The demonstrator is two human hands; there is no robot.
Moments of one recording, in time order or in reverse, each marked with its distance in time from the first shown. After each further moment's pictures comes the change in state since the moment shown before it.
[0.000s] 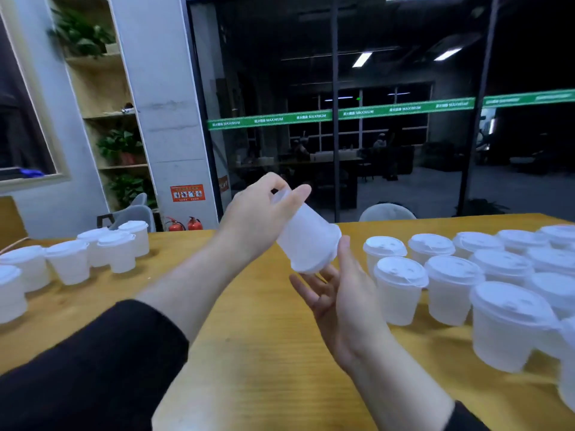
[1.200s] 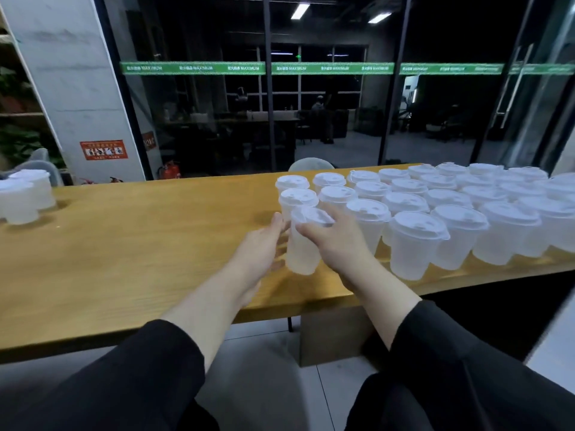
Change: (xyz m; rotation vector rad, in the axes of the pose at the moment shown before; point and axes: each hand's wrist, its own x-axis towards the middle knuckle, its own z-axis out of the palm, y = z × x) left_hand -0.155 0.037 0.133 -0.734 -0.483 -0.471; right_hand -0.065 -0.067 -0.131 -1.015 0.179 -0.233
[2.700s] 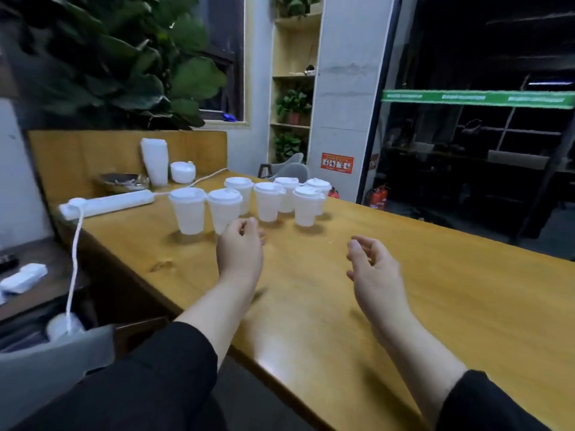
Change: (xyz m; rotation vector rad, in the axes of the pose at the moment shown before) left_hand -0.056 -0.027 -0.469 0.001 1.347 0.117; right_hand 0.048 -0.091 0.452 0.190 -0.476 -0.160
